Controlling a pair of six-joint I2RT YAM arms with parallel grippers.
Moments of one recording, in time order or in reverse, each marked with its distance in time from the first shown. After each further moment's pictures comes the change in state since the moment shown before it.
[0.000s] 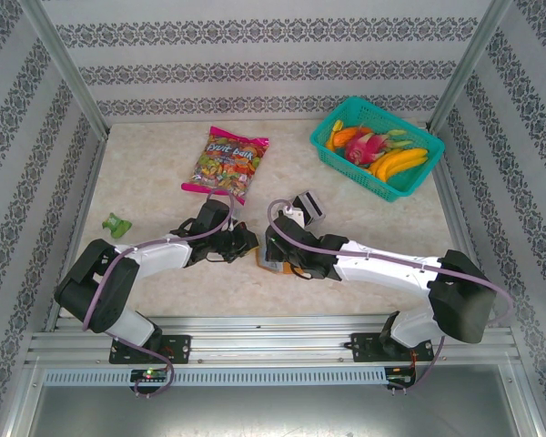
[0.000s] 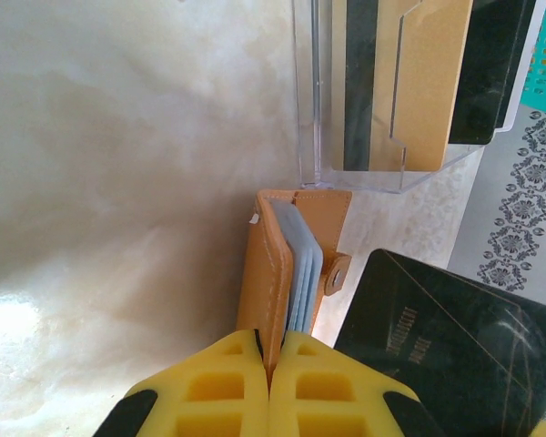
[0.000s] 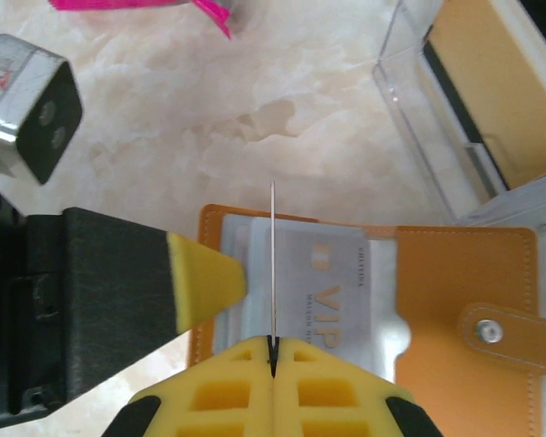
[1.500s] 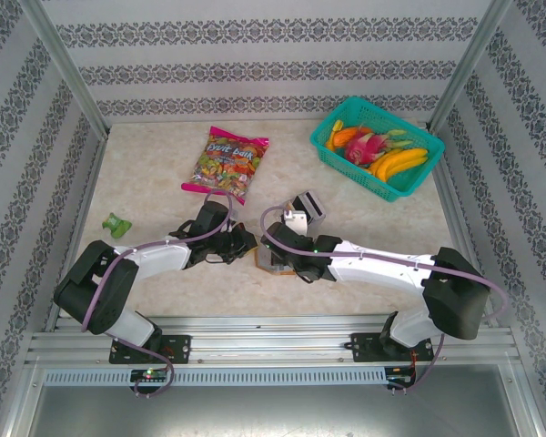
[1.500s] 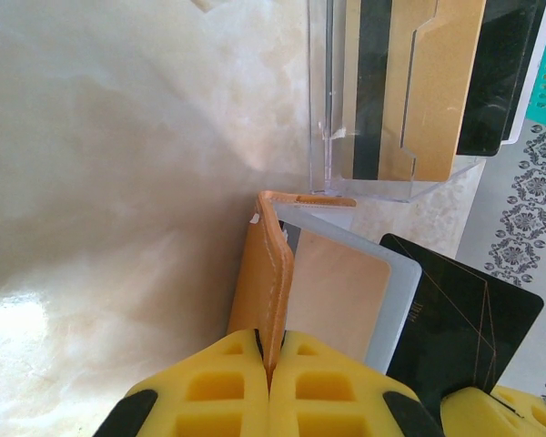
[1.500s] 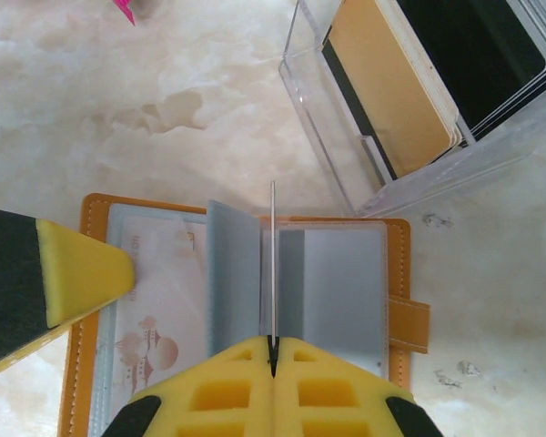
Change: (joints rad) left arm 0.000 -0.008 -0.020 0.014 -0.023 -0.018; right arm 0.032 0.037 0.034 -0.142 0.141 -0.011
